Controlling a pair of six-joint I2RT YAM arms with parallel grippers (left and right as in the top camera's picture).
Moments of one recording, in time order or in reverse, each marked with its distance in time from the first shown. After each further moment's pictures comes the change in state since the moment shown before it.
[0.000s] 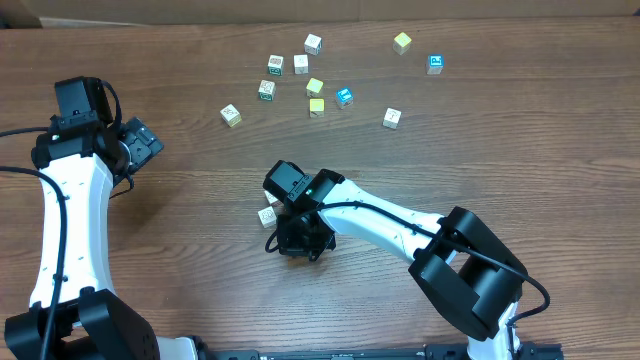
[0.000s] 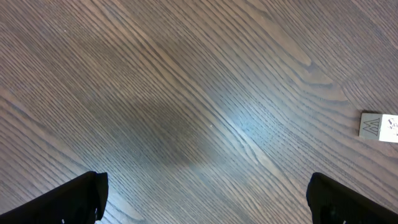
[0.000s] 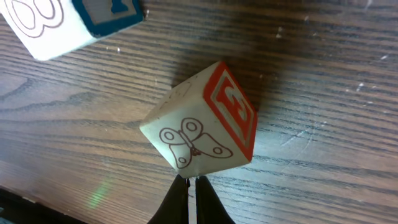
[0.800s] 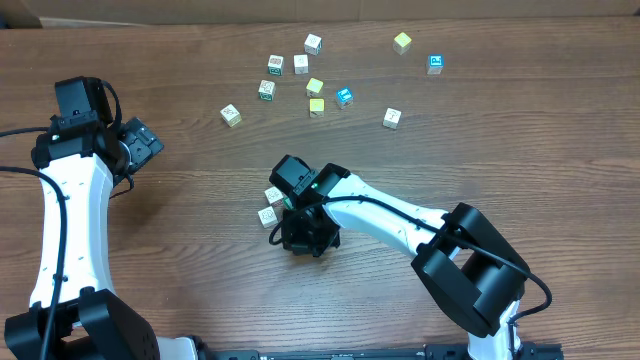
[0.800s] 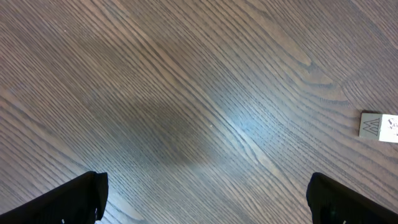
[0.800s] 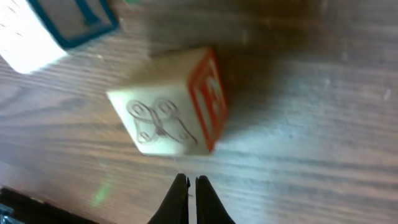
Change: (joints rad) left arm 0.000 0.000 0.000 0.000 0.000 0.000; right arm -0.031 0.000 -0.001 -0.033 -0.026 0.008
